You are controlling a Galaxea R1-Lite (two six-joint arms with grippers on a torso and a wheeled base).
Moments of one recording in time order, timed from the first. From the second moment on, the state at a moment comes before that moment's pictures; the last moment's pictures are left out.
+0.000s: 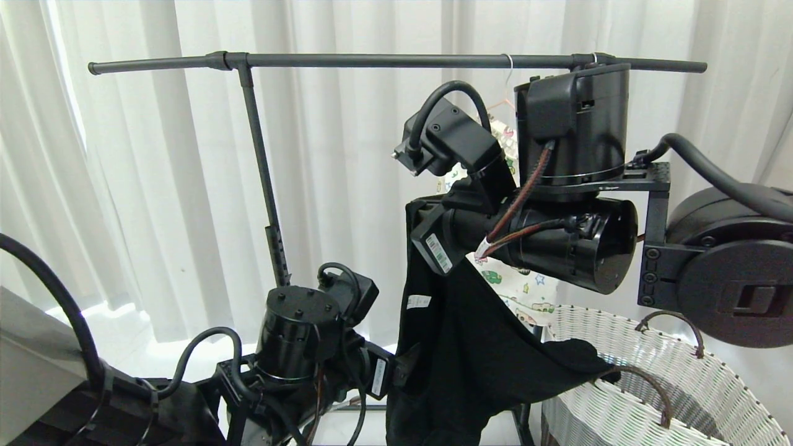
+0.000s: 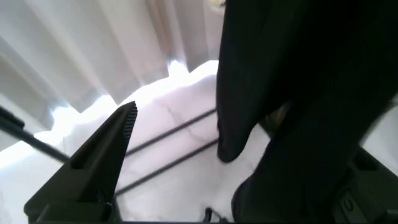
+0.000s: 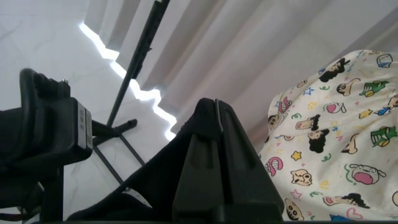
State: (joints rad) left arm -0.70 1.82 -0.54 -0.80 0.14 -0.05; right arm 0.99 1.81 -1.43 -0.18 -0.24 -0.32
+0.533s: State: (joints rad) left arm -0.70 1.81 -0.48 -0.81 0.19 -0.05; right arm 0.99 1.81 -1.43 -0.18 -0.25 -0.31
